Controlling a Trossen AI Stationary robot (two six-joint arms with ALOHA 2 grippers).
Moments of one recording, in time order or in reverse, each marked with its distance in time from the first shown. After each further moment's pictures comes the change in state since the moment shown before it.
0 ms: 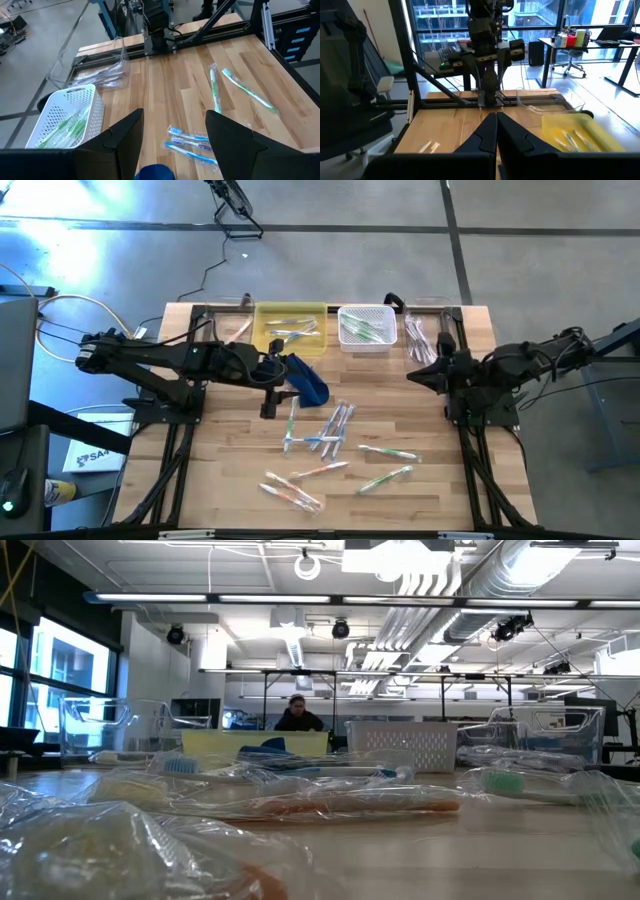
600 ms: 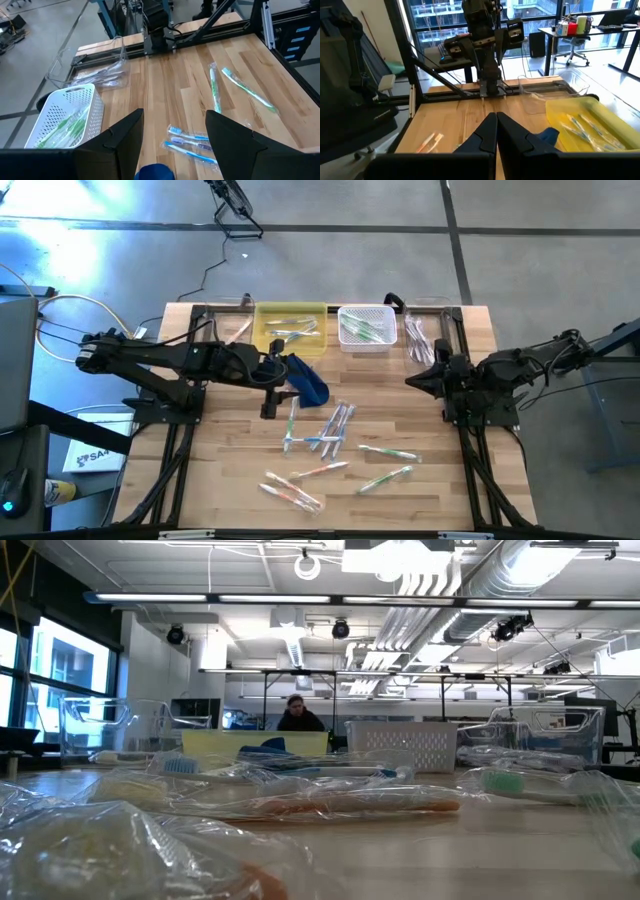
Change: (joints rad) left arm 0.000 0.003 0.000 0.000 0.002 -0.001; right arm 0.000 -0.058 -0.121 0.036 -0.001 0.069
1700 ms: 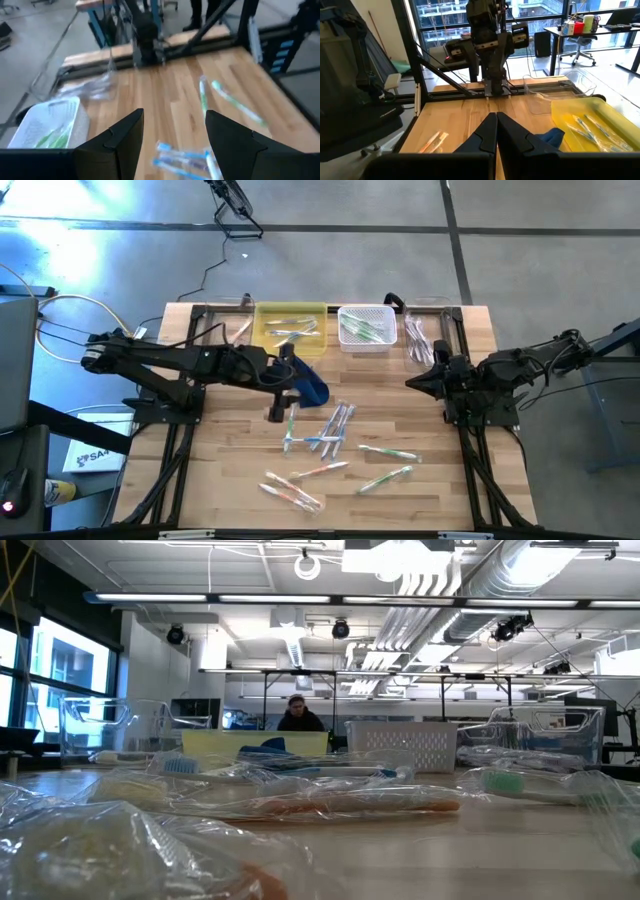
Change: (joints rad) left arm 0.000 0.065 0.000 0.110 0.063 -0.014; right arm 0.000 0.000 0.001 0.000 -0.028 0.000
